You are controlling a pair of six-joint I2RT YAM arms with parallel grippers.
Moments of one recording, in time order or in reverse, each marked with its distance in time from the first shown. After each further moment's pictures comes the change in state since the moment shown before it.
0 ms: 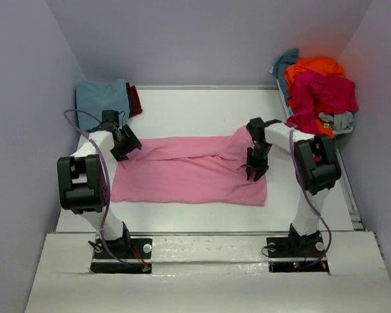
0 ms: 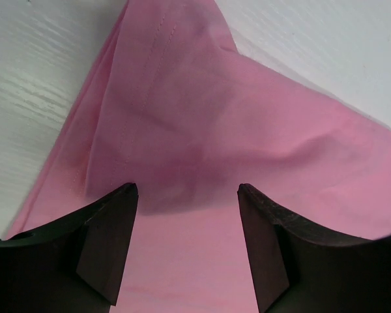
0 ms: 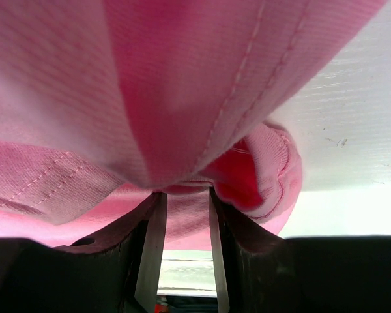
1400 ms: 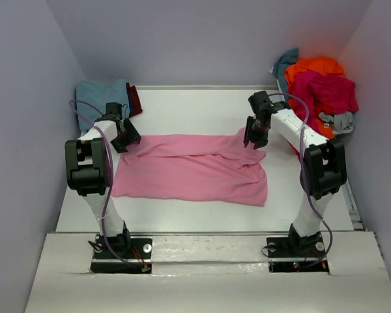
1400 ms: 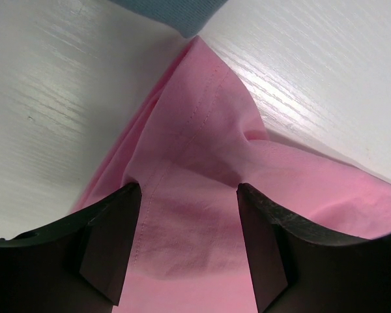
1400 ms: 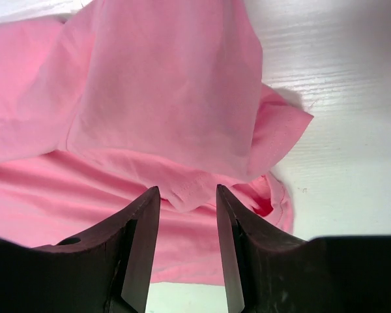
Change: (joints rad) left arm 0.000 0.225 0.188 0.022 -0.071 0.022; right arm 0.005 -0.073 0.246 0.067 0.140 0.008
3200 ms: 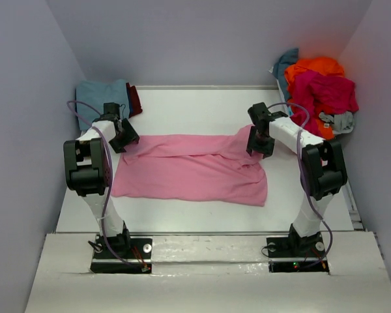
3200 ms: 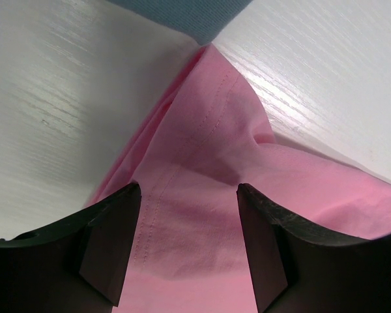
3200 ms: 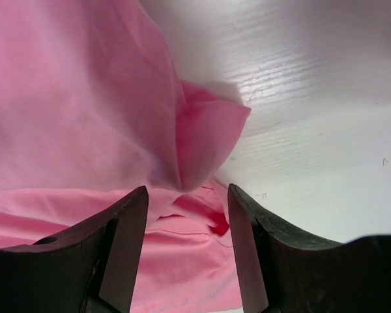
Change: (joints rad) left arm 0.018 -0.003 0.000 -0.003 0.011 0.013; right arm 0.000 -0.004 -0.160 0.067 0.171 0.051
